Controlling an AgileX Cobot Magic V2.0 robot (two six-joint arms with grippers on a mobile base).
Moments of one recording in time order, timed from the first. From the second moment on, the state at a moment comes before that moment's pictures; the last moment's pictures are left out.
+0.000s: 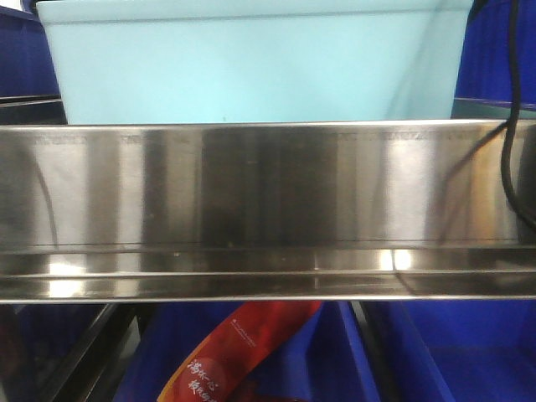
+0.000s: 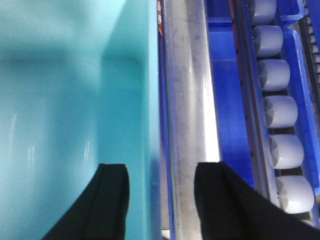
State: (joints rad) left arm -0.36 1.88 -1.84 0.18 1.14 -0.42; right arm 0.29 1.85 -1.82 -0.18 1.19 0.43
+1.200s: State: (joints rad) left arm -0.36 1.89 -1.84 0.20 1.14 -0.42; right arm 0.29 1.85 -1.82 -0.15 1.22 0.42
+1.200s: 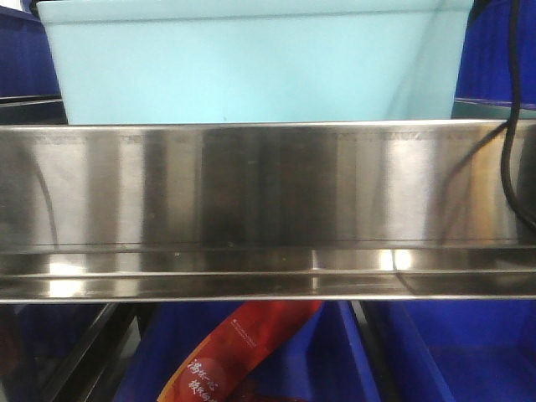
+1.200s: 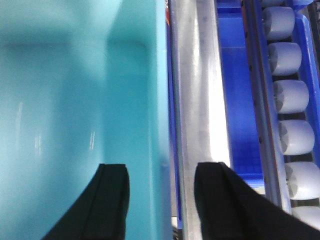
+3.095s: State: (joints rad) left arm -0.46 1.66 -2.05 0.39 1.15 -0.48; right arm 0.38 1.62 -2.01 -0.36 1.18 0.44
